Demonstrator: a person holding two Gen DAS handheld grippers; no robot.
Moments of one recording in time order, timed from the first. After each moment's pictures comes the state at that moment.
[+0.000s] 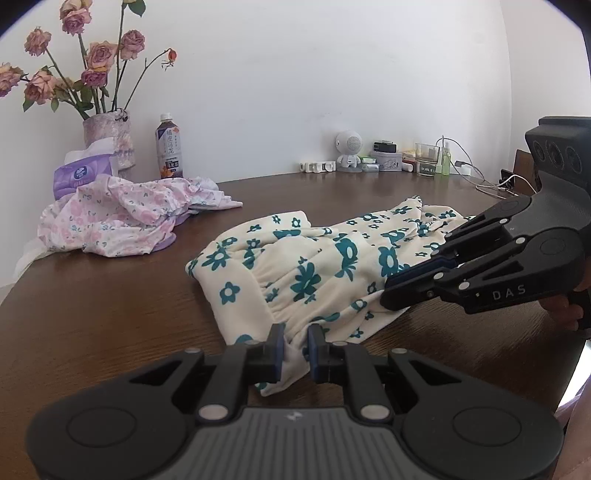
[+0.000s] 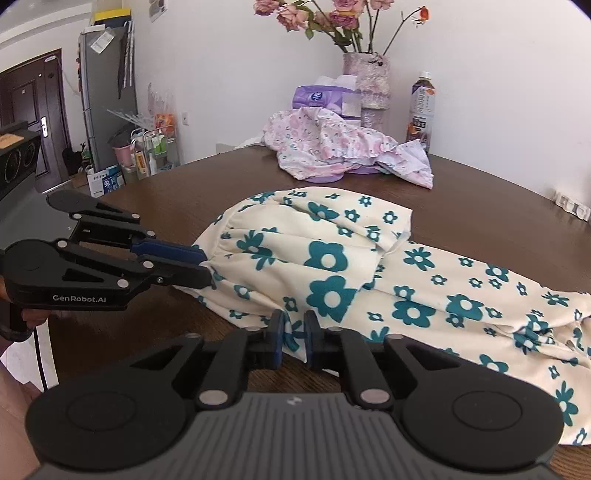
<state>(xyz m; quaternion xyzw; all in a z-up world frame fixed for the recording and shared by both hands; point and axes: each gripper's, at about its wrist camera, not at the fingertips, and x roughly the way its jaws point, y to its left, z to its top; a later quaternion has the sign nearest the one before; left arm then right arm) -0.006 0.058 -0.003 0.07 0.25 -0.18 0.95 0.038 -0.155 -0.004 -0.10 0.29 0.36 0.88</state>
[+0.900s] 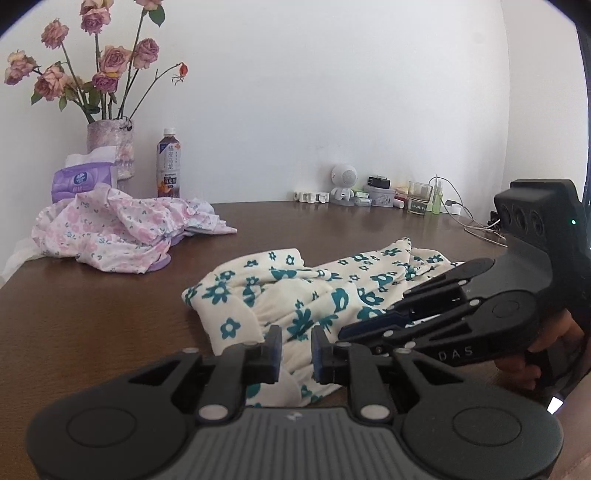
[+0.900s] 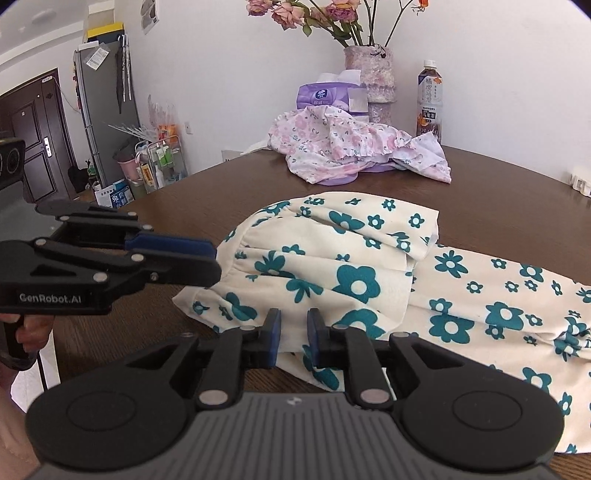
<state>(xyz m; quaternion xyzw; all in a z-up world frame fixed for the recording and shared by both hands) -0.002 0.067 0.017 0.02 0.23 -0.19 0.95 0.052 -0.128 -0.009 -0.07 0.30 0.38 0.87</state>
